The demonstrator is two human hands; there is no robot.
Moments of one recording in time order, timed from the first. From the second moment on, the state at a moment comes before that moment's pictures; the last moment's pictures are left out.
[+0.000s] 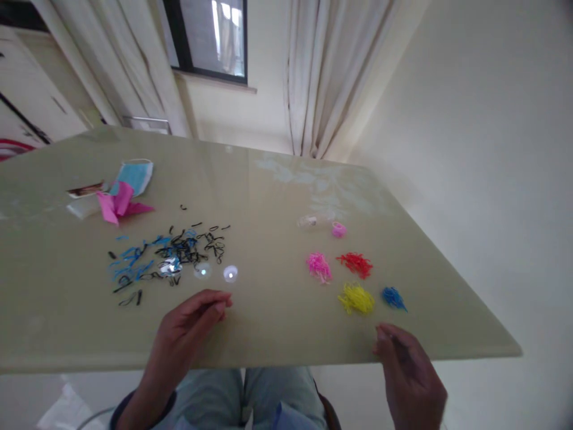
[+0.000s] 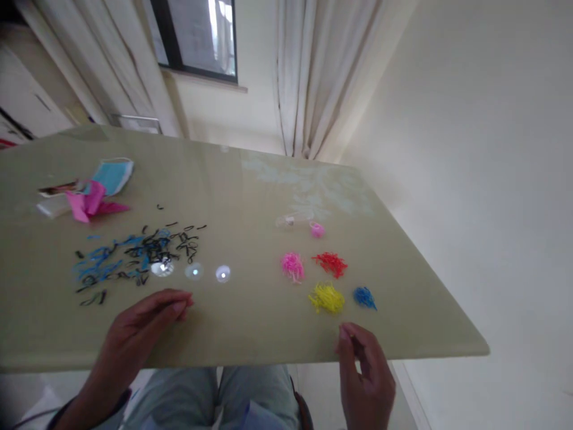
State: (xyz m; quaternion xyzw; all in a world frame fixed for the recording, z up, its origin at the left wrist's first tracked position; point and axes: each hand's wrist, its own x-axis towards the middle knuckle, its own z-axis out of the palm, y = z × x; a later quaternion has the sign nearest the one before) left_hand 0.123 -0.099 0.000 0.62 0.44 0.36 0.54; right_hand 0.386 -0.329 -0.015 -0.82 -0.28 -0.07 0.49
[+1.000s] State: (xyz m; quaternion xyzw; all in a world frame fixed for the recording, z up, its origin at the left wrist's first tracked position) left_hand 0.057 -0.003 0.005 0.86 0.49 0.14 0.08; right_hand 0.374 -0.257 -0.016 -0.83 -0.46 -0.05 0.31
